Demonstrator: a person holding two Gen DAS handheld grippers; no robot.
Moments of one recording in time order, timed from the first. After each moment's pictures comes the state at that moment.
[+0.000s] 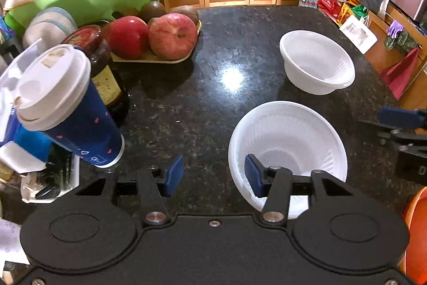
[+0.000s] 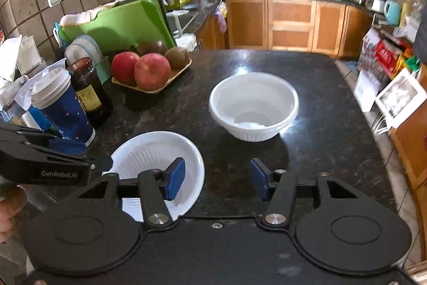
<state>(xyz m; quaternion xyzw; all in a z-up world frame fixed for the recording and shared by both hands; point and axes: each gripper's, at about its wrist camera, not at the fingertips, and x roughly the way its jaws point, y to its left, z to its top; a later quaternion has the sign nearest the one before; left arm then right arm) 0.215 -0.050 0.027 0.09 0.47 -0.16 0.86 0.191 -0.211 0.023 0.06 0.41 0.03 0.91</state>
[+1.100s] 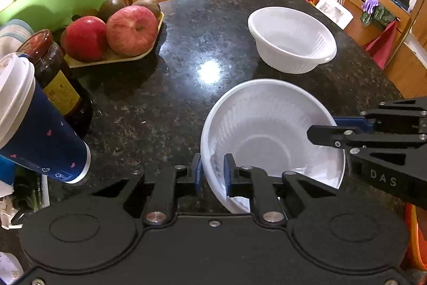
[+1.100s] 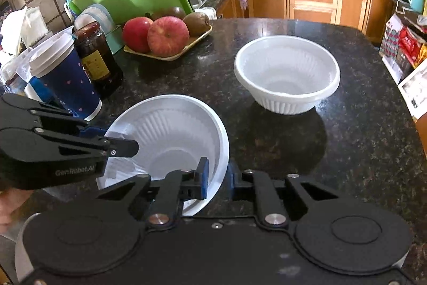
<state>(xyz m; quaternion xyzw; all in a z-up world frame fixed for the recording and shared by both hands) 0.219 -0.068 0.004 0.13 0.47 -0.23 0.85 0.207 -0.196 -0.012 0.05 0.44 0.07 0.90</state>
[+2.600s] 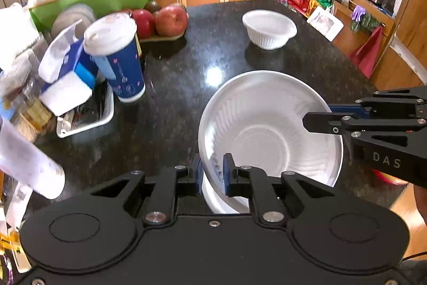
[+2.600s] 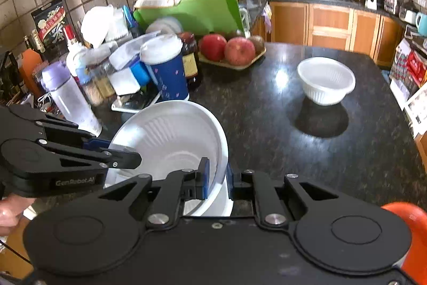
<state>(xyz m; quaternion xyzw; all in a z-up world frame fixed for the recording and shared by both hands) 0.084 0.027 0.060 0.11 0.44 -0.22 0.86 0.052 -0.113 0.067 0.05 0.40 0.11 0.91</state>
